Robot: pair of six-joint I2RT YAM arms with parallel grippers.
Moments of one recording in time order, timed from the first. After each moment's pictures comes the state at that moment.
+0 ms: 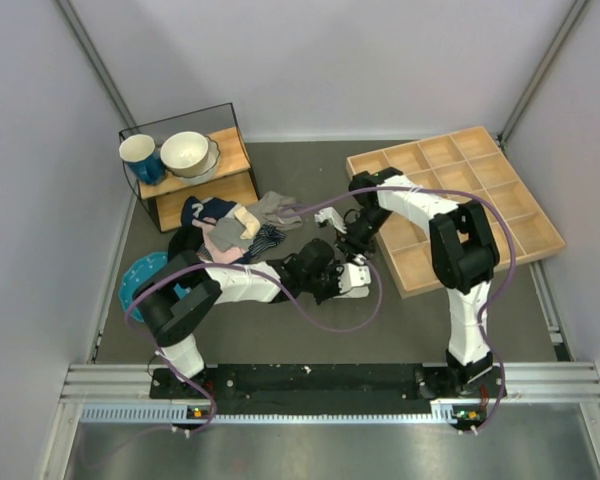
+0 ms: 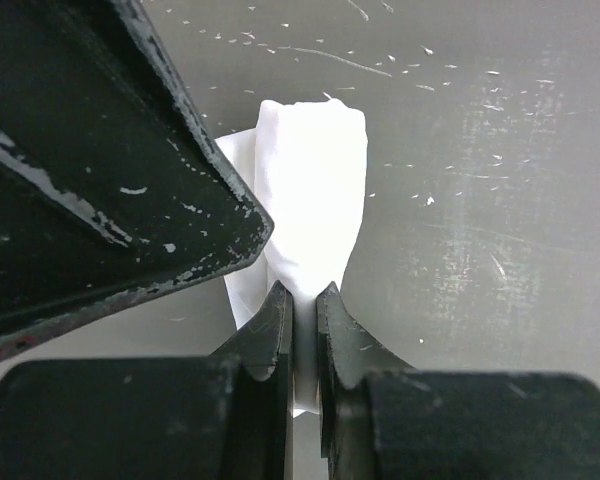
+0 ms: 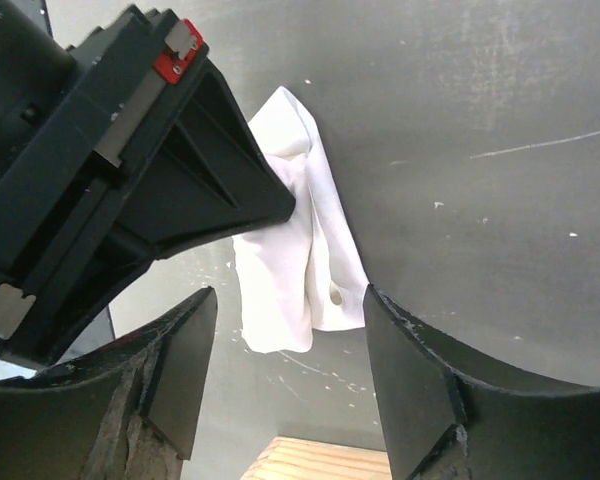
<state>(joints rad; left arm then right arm) -0.92 1.73 0.86 0.12 0.30 0.47 0.49 2.06 1.61 -1.24 -0.71 -0.96</state>
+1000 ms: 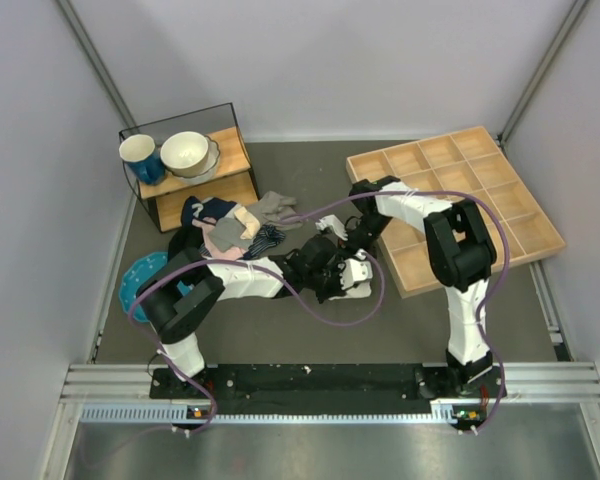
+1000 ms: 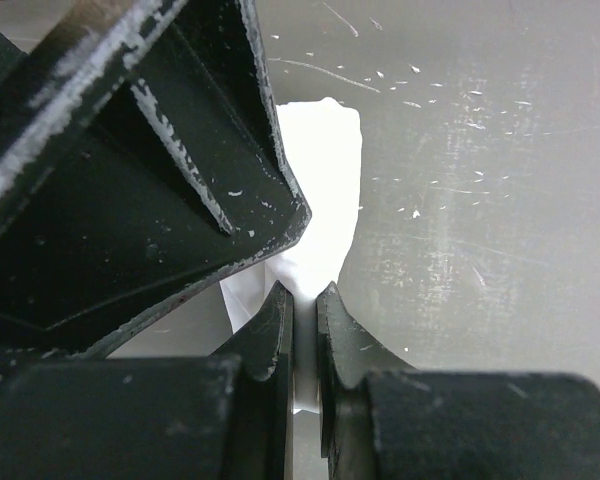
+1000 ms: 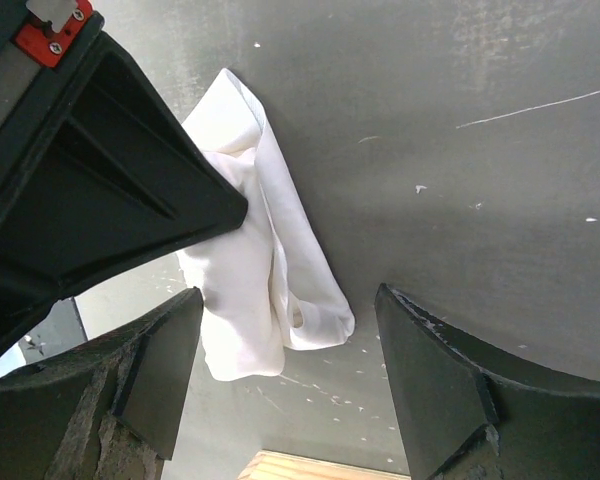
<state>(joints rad) -0.90 1.76 0.91 0.07 0.35 0.42 0.49 2.09 1.53 -1.15 -0.65 -0.91</state>
